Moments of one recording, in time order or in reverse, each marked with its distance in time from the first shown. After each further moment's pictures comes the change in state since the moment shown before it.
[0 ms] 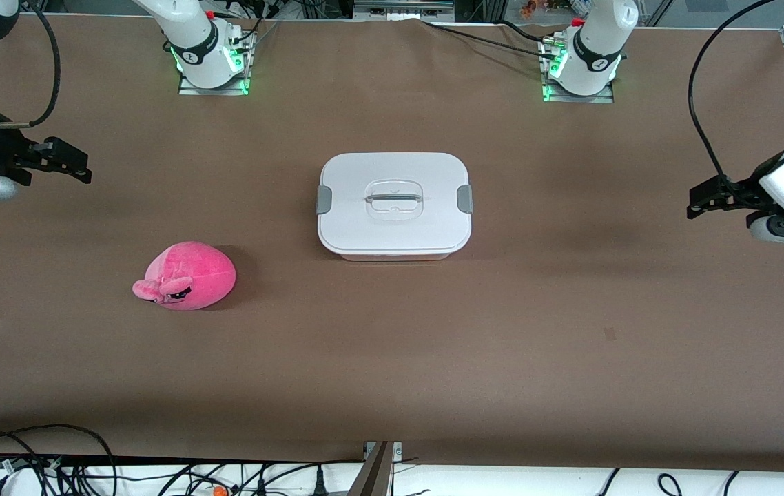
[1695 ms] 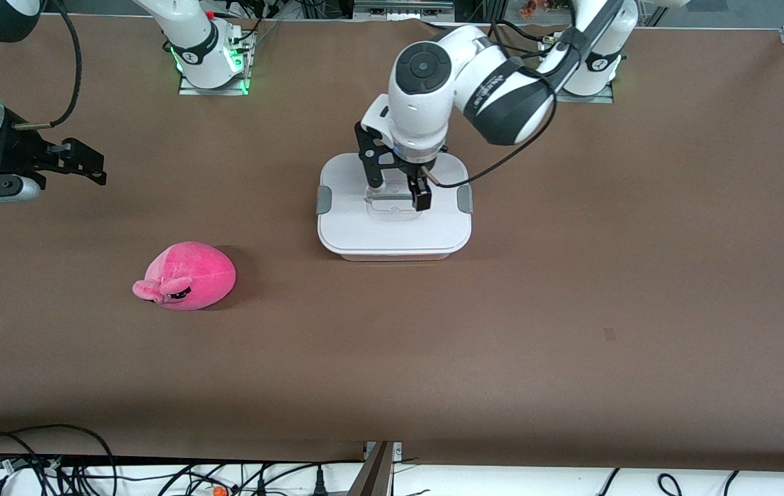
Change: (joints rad) left arm -0.473 0.331 -0.367 0.013 0.185 0.298 0.320; right arm 0.007 0.006 0.031 0.000 0.000 0.013 0.000
